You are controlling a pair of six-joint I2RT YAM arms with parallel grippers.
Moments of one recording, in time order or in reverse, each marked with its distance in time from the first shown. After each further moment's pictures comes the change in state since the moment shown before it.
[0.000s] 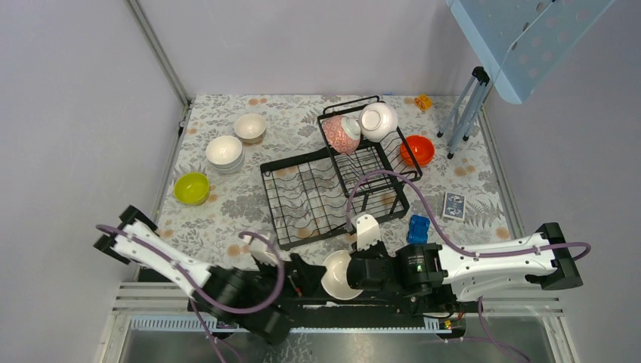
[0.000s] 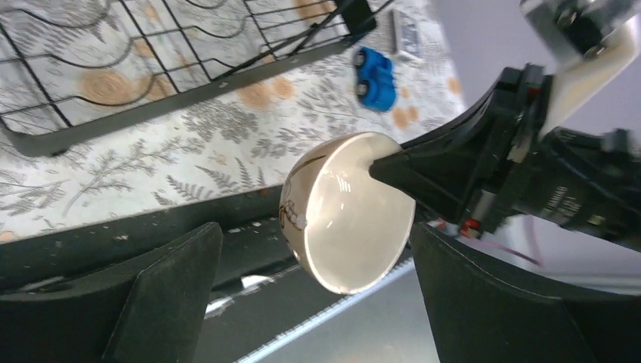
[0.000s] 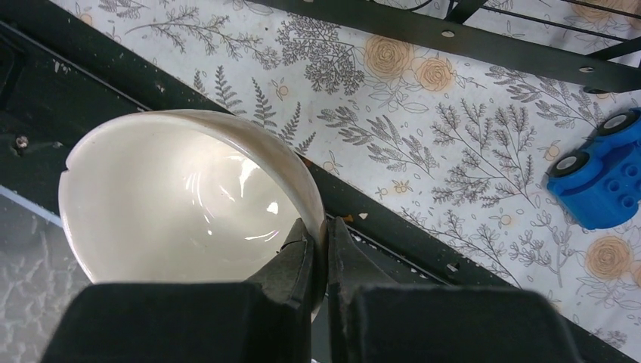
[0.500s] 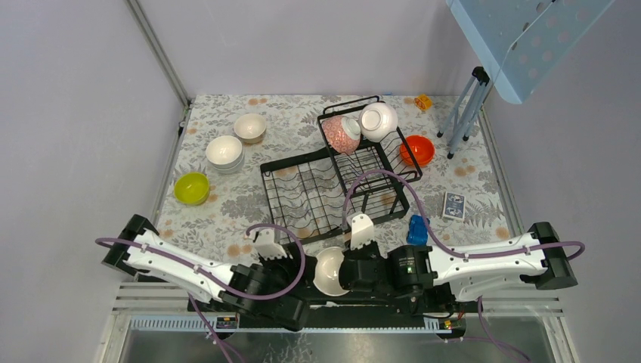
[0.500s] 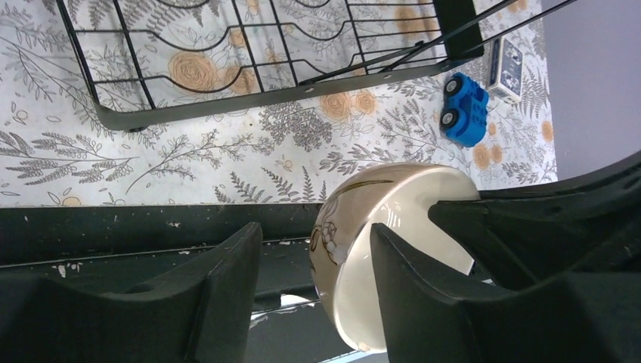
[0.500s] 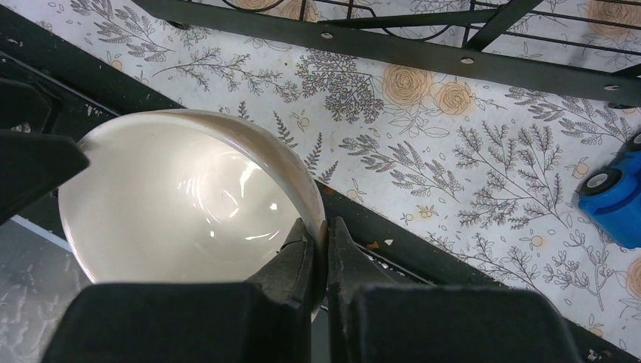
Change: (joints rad) left arm 0.179 0.260 0.106 -0.237 0.128 -0.270; right arm 0.000 0.064 0.000 0.101 0.061 0.047
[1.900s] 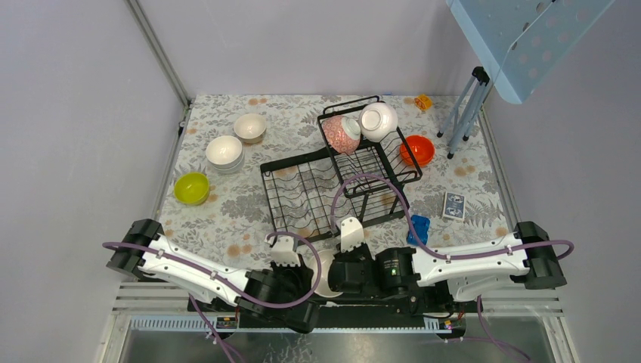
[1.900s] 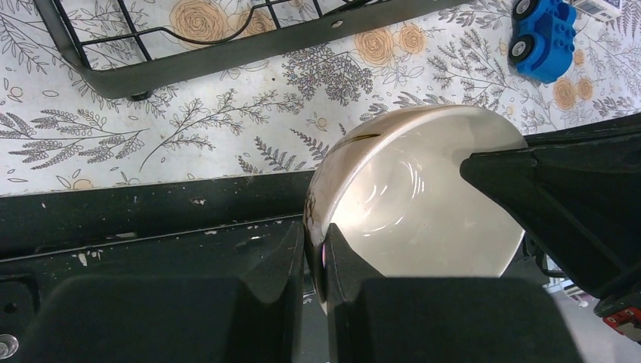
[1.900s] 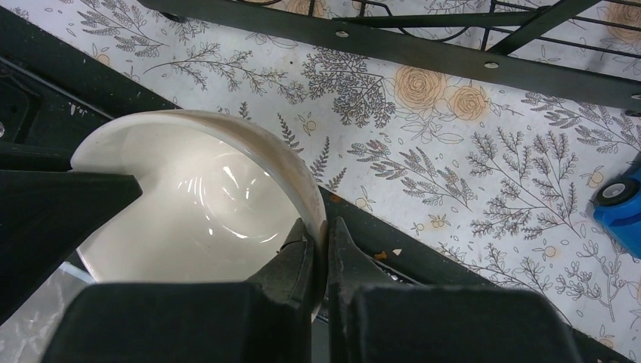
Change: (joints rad) left arm 0.033 0.063 -0.098 0.208 0.121 0.204; right arm -0.009 0.100 0.008 0.057 -0.002 -0.018
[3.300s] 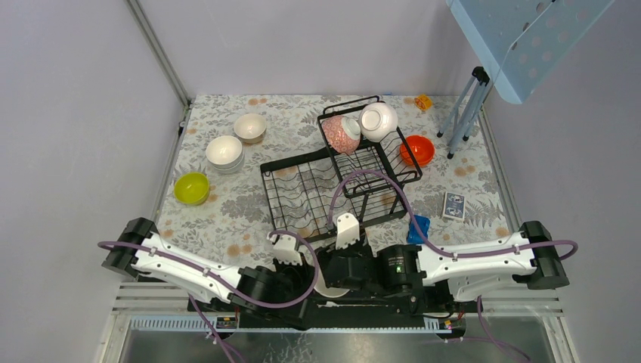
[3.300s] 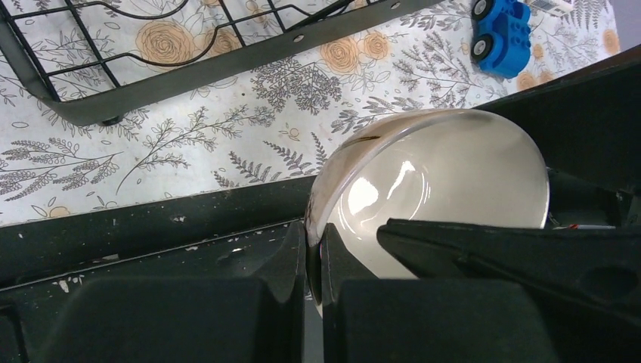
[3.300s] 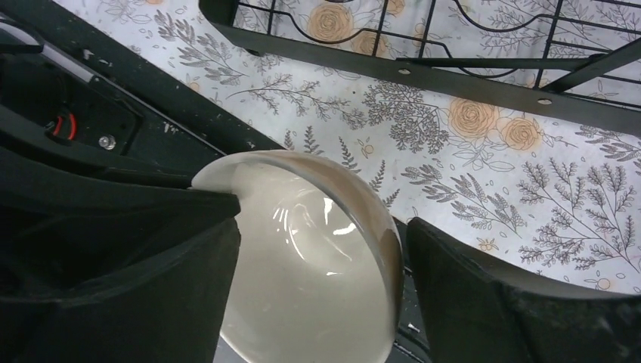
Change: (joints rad) left arm 0.011 -0.048 -0.019 0.102 -0.027 0.148; right arm 0.000 -0.018 0.037 0.094 -0.031 -0.040
